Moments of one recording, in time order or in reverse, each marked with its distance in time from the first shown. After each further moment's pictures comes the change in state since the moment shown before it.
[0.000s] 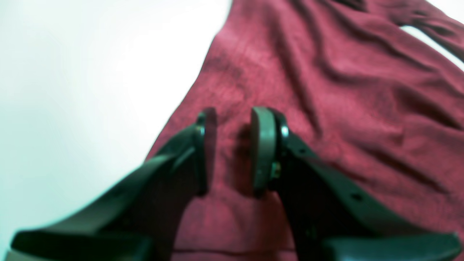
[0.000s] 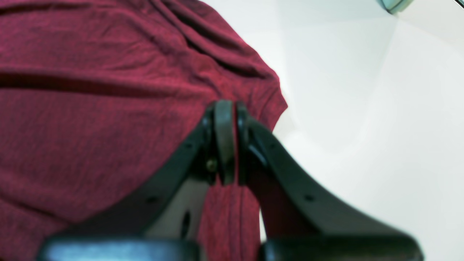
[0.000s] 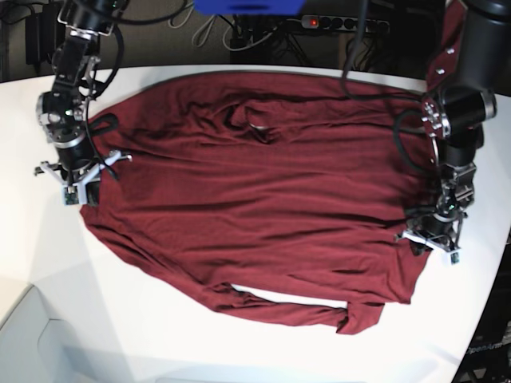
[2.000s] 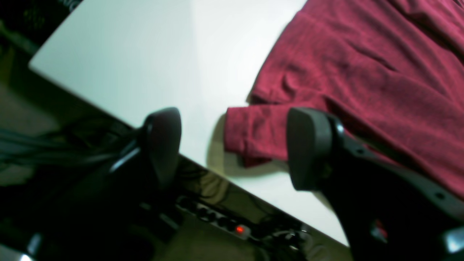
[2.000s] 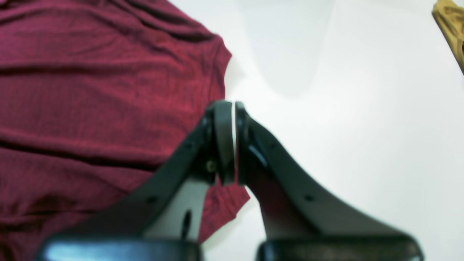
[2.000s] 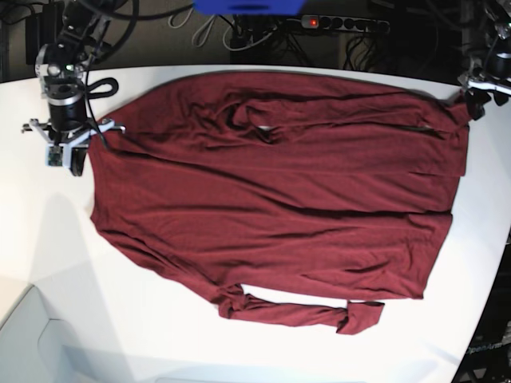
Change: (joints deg) left arm 59.7 10.5 -34.9 76.7 -24.6 -8.2 34.0; right arm -10.6 -9.8 8.8 15.1 0.0 0.0 0.1
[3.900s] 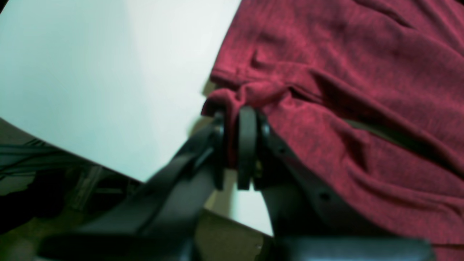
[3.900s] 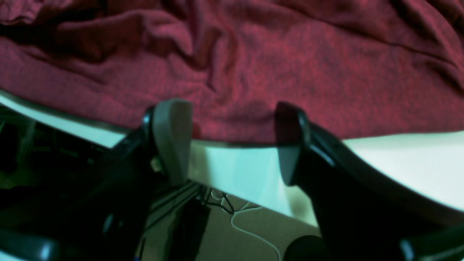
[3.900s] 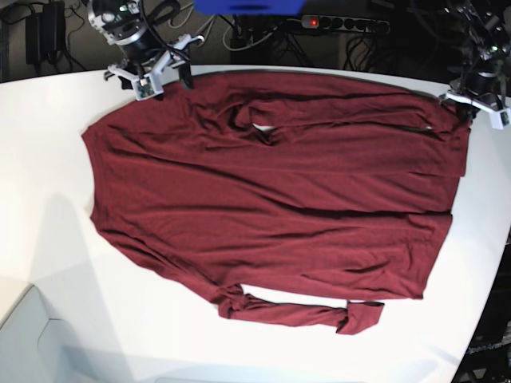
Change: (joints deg) left arm -4.7 -0.7 7.2 -5.9 8.0 -0.1 -0.9; right arm -18.9 -0.9 -18.8 -2.2 0.0 8.2 0.6
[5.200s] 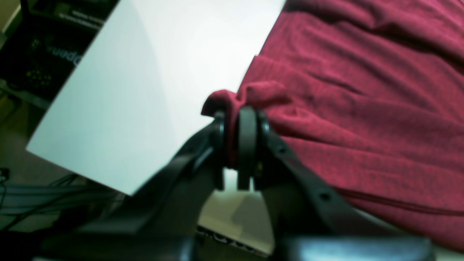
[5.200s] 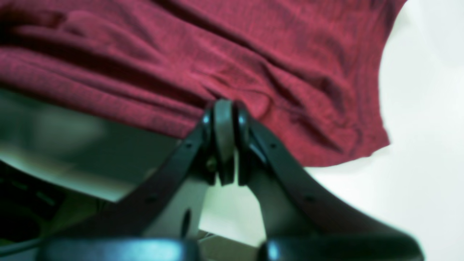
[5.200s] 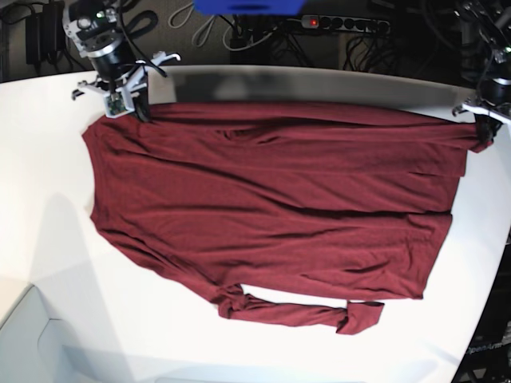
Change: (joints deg) left arm 0.1 0.5 -3.7 11.1 -0.6 -0.7 2.9; right arm 0.9 0.5 5.6 10.4 0.1 0.3 -0.2
